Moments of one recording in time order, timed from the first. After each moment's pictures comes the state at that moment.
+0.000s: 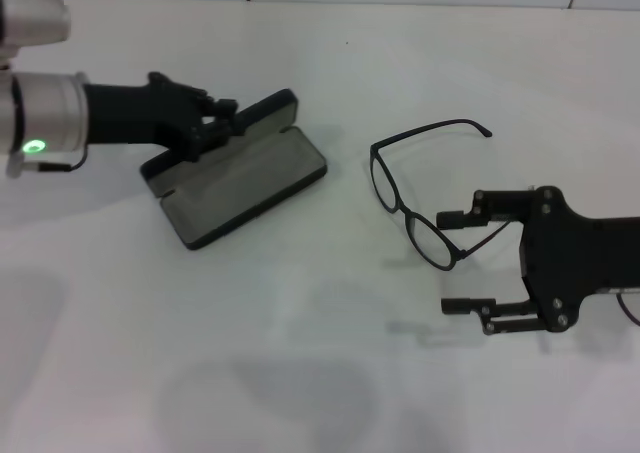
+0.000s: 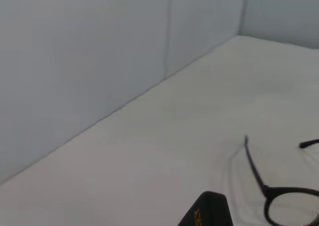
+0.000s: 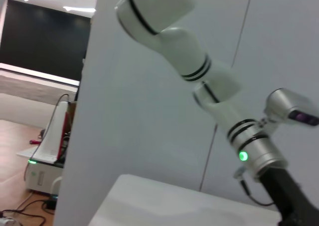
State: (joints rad) left arm -0.95 -2.07 2.85 -0.65 -0.18 1.49 -1.14; right arm 0.49 1.99 -1.18 -0.61 -1.55 -1.73 0.76
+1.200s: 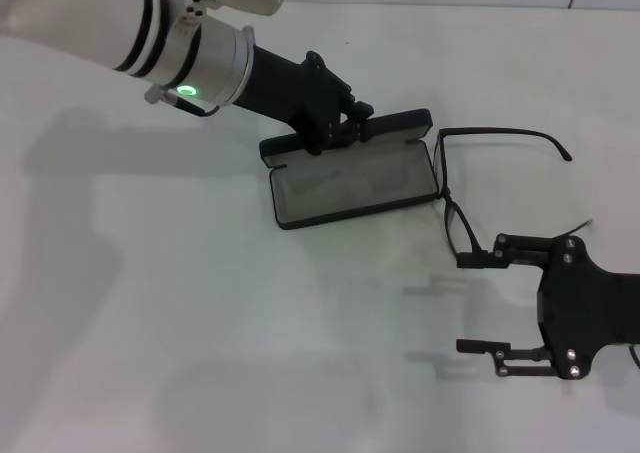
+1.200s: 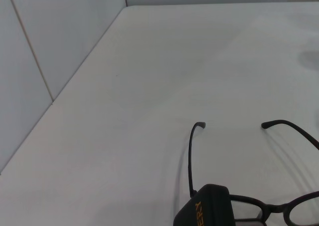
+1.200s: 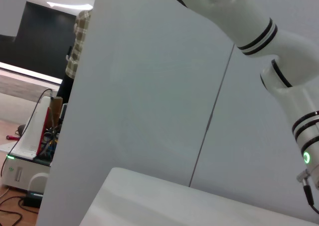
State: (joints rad) left arm -1.23 -2.09 2.85 -0.43 0.11 1.32 -1.11; right arm 0.38 2.01 -1.17 -0.57 -1.54 -1.73 0.60
